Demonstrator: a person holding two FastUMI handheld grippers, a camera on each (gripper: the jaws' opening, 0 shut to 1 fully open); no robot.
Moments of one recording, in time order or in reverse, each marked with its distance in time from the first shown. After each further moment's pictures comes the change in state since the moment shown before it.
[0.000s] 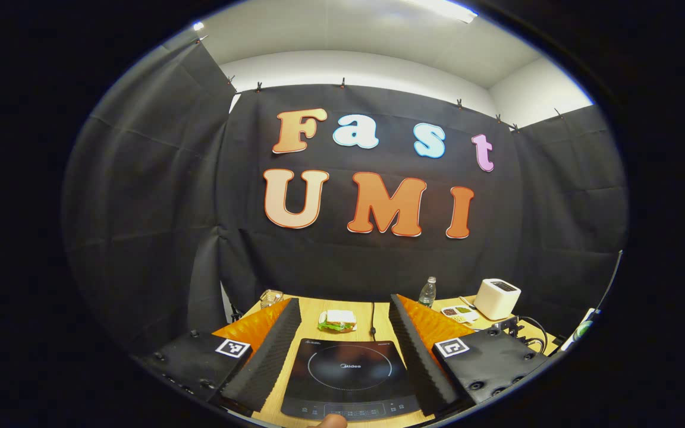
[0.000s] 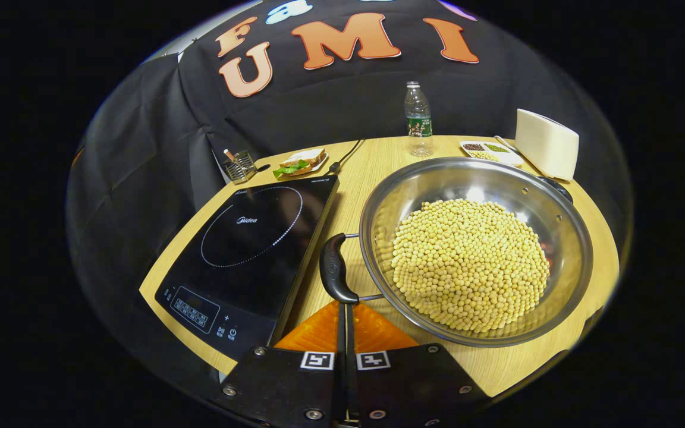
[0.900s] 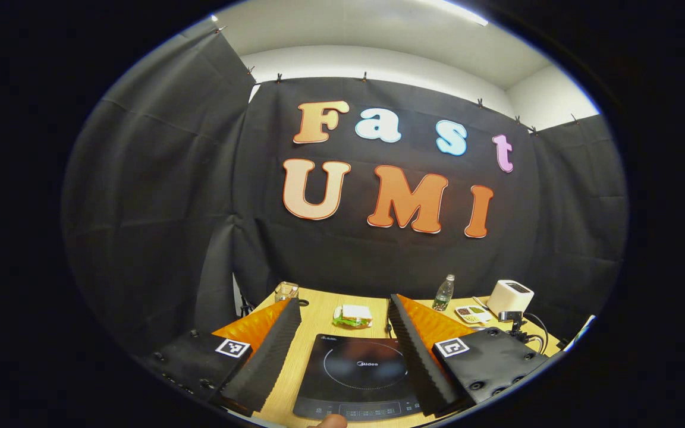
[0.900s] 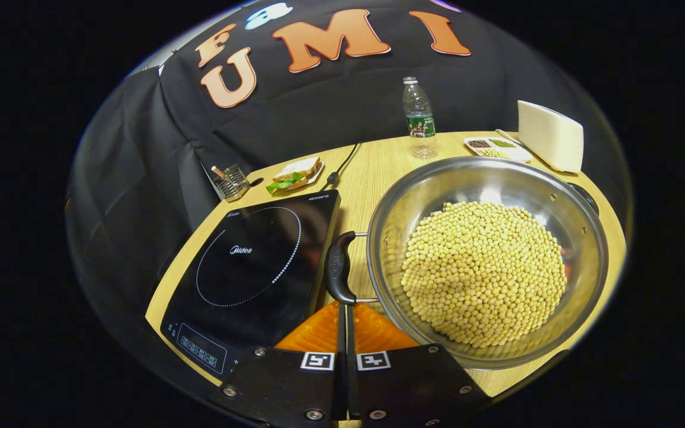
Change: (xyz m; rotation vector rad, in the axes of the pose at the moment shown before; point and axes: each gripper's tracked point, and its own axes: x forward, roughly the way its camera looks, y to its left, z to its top) left arm 0.012 0.038 -0.021 -0.047 0.027 0.055; right arm 0.037 0.013 0.029 0.082 -0.014 0.000
